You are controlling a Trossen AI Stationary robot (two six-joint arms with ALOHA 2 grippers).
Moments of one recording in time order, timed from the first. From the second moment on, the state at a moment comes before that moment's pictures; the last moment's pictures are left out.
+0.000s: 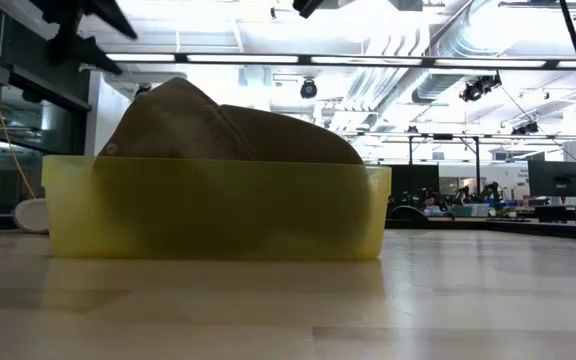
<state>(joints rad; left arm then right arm) 0.32 0.57 0.89 -0.87 -0.09 -0.64 0.27 2.06 2.30 -1.45 0.53 0.29</state>
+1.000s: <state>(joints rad) 0.91 1.00 0.89 -0.92 0.27 -0.50 -0.14 1.34 1.40 -1.00 0.32 0.15</state>
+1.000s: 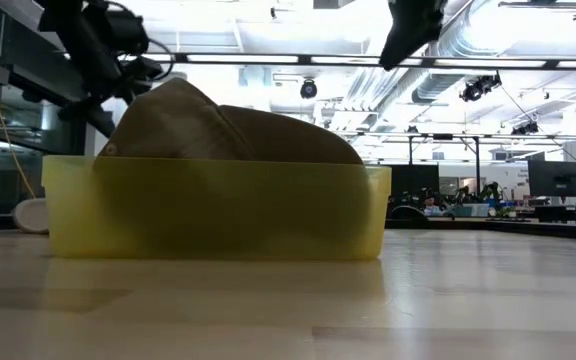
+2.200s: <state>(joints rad) 1.08 1.34 0.89 -1.09 0.07 -0.58 -0.46 1.24 1.24 -0.91 0.00 -0.32</state>
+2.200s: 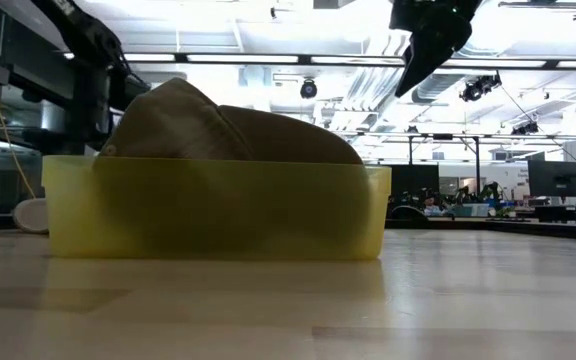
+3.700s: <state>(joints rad) 1.23 1.61 0.89 -1.10 0.31 -0.48 -0.50 1.23 1.24 -0.92 -0.06 -0.34</state>
